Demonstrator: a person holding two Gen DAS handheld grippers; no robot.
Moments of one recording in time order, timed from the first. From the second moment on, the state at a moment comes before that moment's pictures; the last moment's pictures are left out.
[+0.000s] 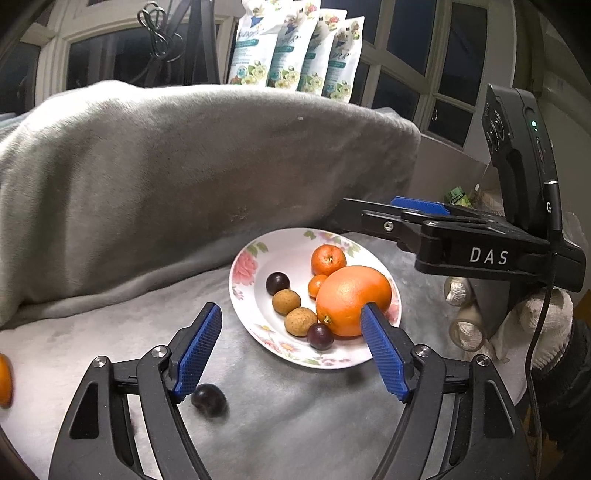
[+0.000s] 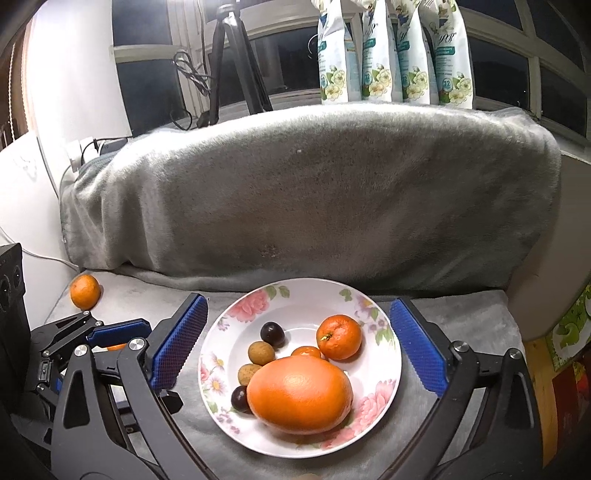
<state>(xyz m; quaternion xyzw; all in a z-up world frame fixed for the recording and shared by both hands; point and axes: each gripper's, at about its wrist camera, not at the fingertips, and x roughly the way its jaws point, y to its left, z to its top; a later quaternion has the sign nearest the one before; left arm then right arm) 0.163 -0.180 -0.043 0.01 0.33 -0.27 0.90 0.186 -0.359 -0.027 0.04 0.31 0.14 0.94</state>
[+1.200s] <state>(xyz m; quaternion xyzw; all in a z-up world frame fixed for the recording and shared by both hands) 0.130 -0.060 -0.034 0.00 0.32 -0.17 0.93 0.124 -0.290 -0.015 0.00 0.30 0.21 0.93</state>
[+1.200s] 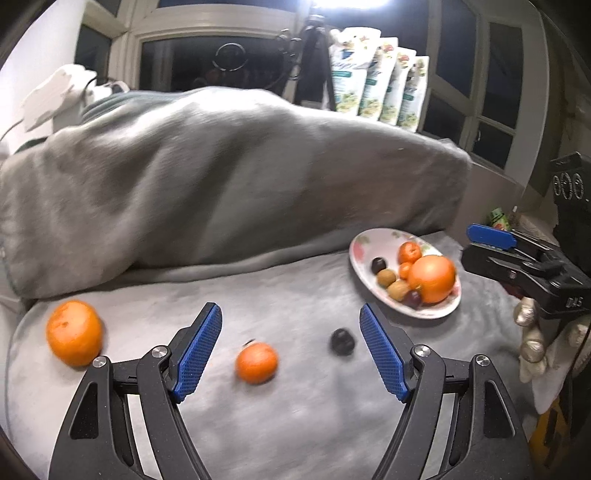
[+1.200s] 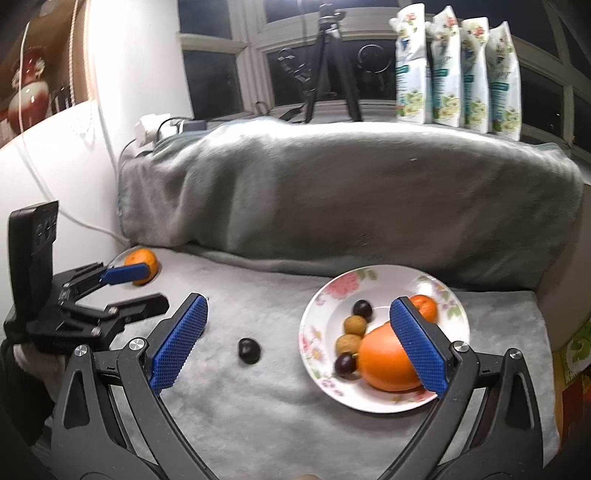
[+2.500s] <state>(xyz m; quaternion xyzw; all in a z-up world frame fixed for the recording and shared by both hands) 0.157 -0.045 -0.098 -0.03 0.40 -0.17 0.90 0.153 -0.210 -0.102 -0.07 0.41 0.27 0.87</state>
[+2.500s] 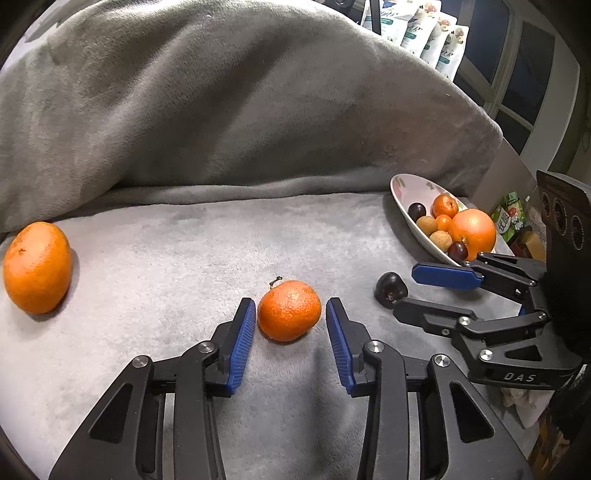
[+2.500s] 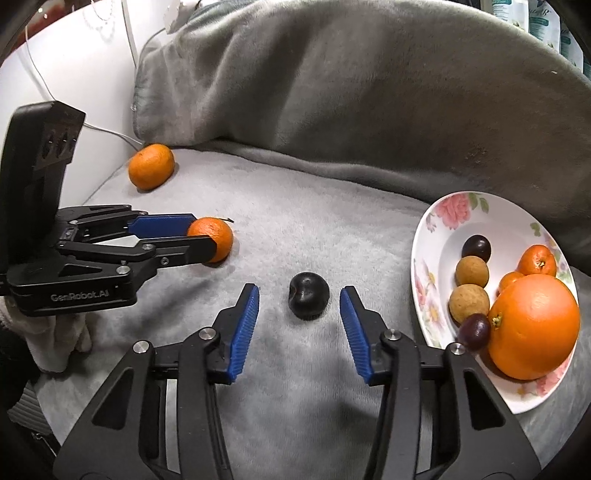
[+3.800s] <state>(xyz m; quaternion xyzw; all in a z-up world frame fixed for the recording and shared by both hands) 0.147 -0.050 -0.084 -0.03 0.38 -0.18 0.91 0.150 -0.216 -0.094 -0.06 0.40 0.26 0.88</state>
